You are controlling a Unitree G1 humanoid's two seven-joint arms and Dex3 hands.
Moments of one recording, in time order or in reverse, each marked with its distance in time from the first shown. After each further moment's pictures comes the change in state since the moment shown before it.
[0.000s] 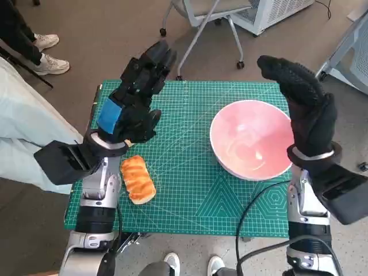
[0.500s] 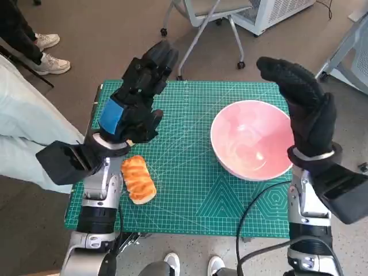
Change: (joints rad) left arm 0.000 -0.009 -0.005 -0.002 0.001 0.000 0.007; right arm 0.008 -0.014 -0.027 0.024 0.017 -0.010 0.021
